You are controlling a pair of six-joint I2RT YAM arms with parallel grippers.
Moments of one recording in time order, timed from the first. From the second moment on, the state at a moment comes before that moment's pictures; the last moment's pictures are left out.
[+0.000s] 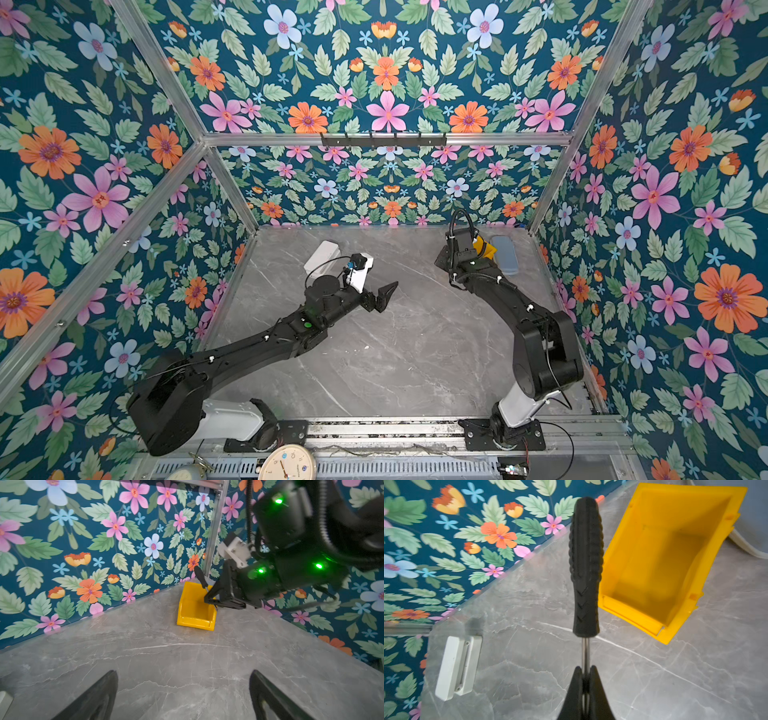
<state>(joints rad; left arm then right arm) -0.79 1.38 0.79 0.46 0.03 -0.08 0.28 1.66 1.28 -0.36 0.12 0.76</state>
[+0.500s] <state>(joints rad) -0.88 1.43 0.82 0.45 0.05 0.03 0.20 1.99 1.59 -0.57 0.13 0.63</state>
